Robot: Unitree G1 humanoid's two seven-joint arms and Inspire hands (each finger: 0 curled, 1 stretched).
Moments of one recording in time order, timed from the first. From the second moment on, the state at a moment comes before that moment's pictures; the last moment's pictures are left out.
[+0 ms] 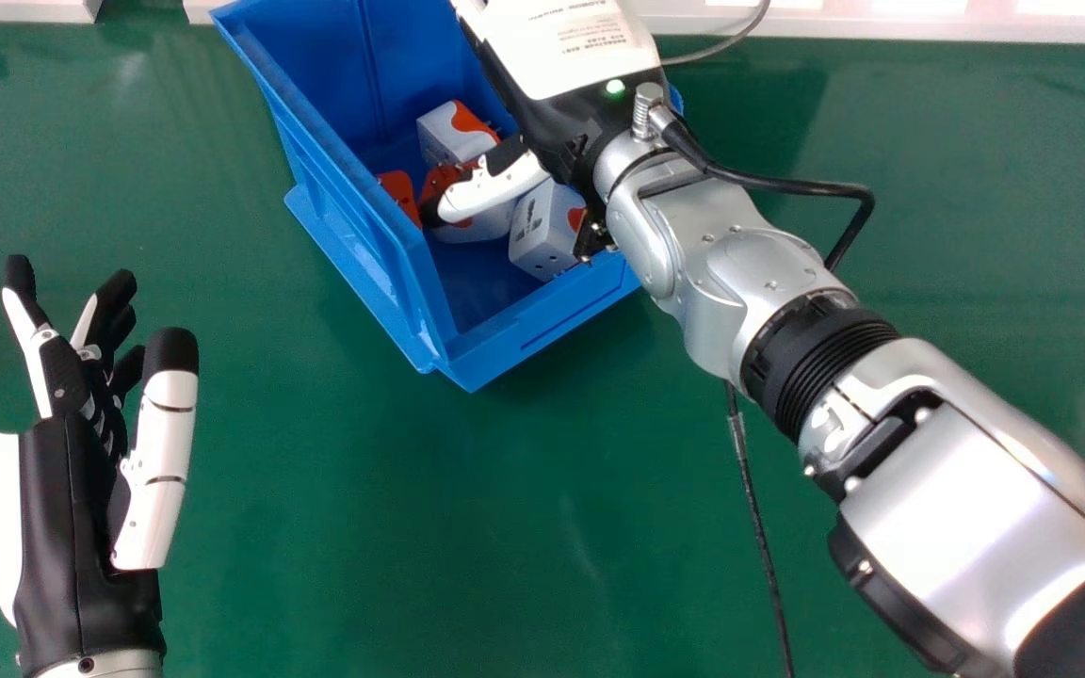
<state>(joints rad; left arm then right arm) 0.39 0.00 0.20 -0.20 0.08 -0.40 0.10 -1.19 0.01 0.60 1.20 -0.84 0.04 -0.28</state>
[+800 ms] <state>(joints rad) 0.34 0.02 0.19 -0.12 0.05 -0.43 0.07 -0.28 -0.25 0.39 0.04 -0.77 -0.09 -0.49</state>
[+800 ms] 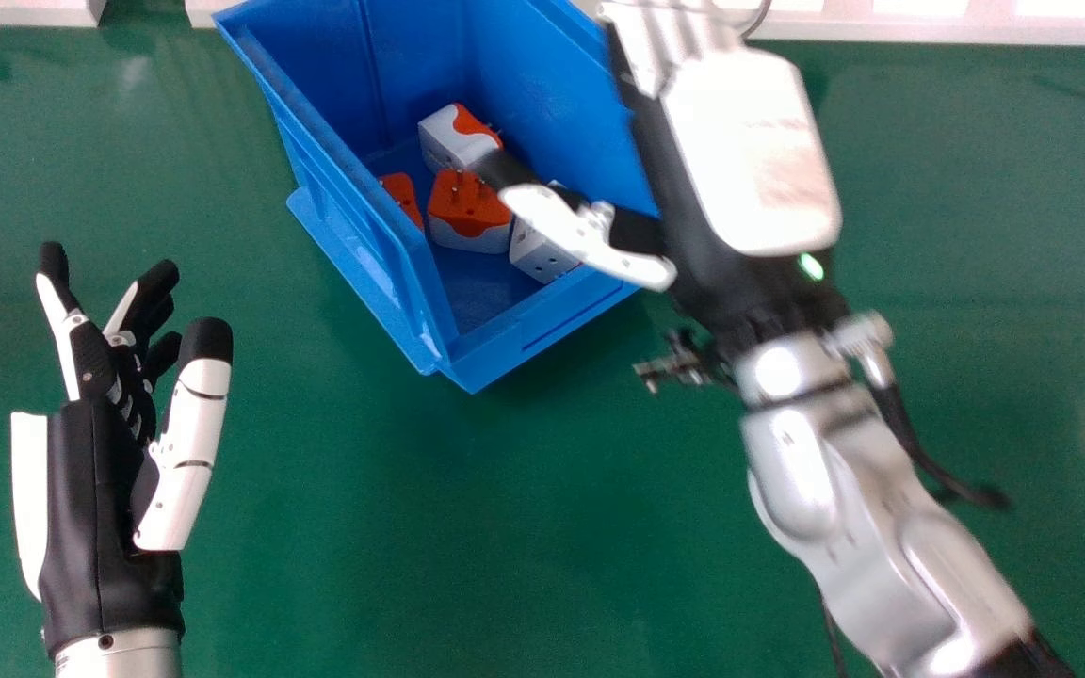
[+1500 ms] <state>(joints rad) 0.30 0.03 0.17 -0.05 0.05 -0.46 0.07 0.17 -0.20 0.14 0.02 -0.40 -0.35 -0.41</state>
